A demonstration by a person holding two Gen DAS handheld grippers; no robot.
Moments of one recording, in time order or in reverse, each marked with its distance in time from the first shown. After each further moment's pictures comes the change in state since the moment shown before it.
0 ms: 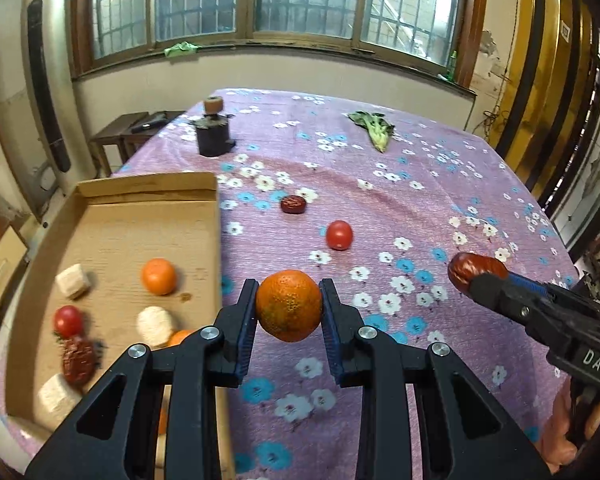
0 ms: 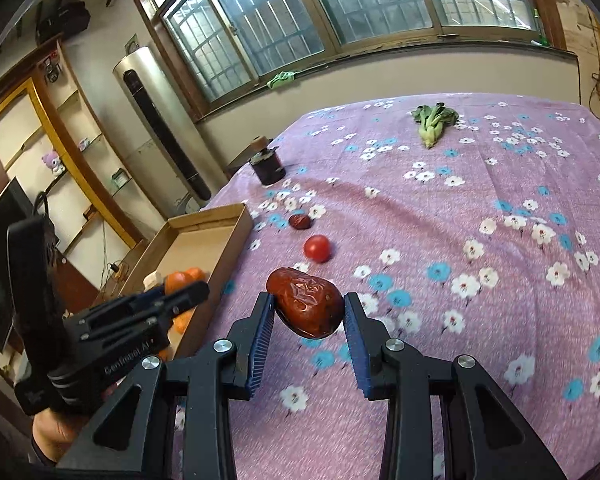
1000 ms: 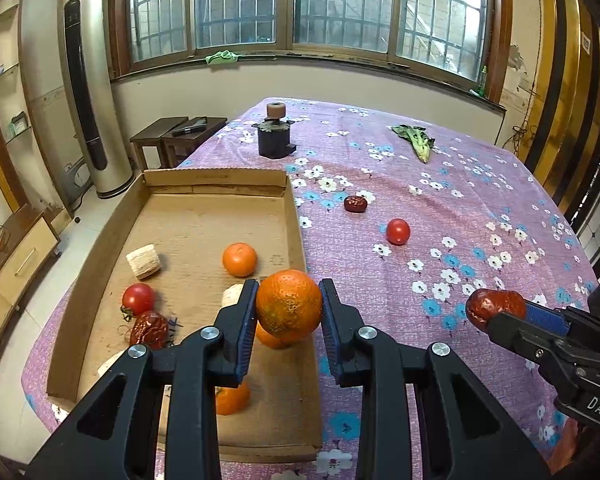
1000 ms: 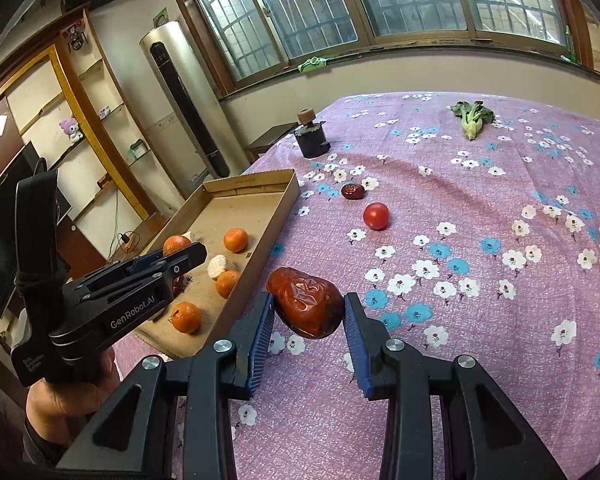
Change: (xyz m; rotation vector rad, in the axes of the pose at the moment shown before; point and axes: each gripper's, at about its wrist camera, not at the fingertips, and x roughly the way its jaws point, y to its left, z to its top) left arm -0.026 0.045 -0.024 -0.045 -0.046 0.110; right arm 0.008 0.053 -0.028 -0.088 0.042 0.032
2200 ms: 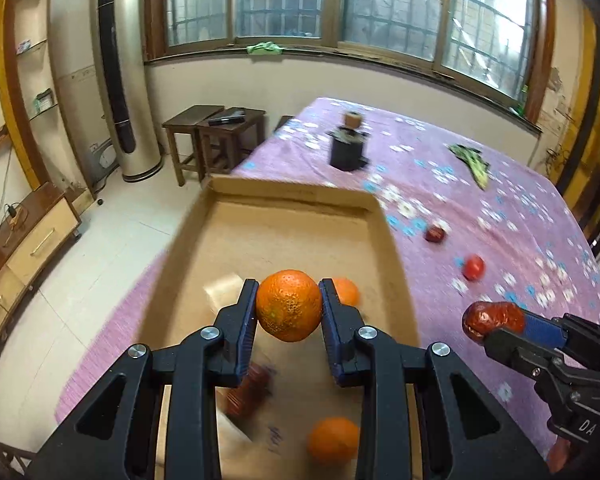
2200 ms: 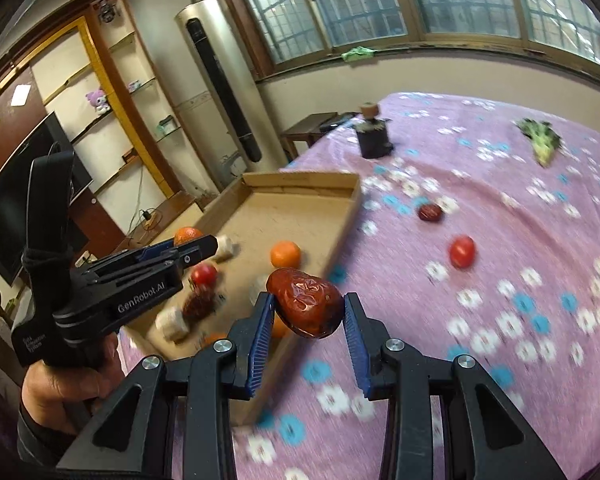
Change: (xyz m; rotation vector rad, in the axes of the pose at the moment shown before) left arm 0.025 0.088 0.036 -0.095 0.029 0.075; right arm 0.074 0.061 0.043 -0.118 0.046 0.110
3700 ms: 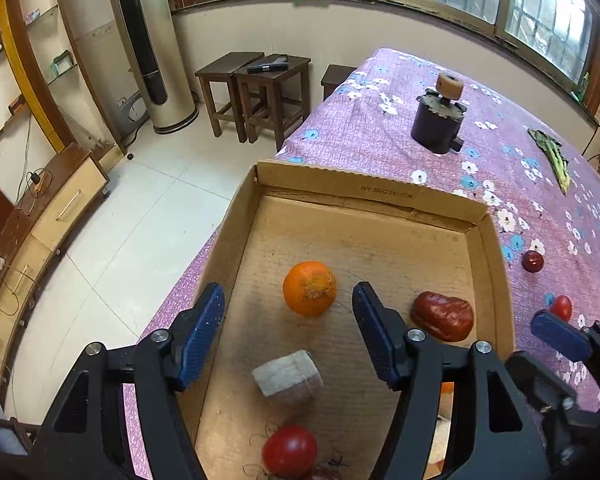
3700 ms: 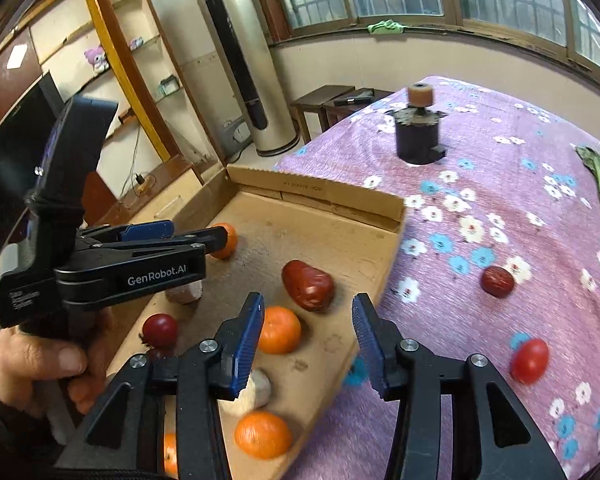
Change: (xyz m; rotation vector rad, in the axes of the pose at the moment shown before) left arm 0.088 0.029 0.037 -0.042 0.205 0.137; right arm 0.088 -0.001 0.049 -0.068 0.114 -0.026
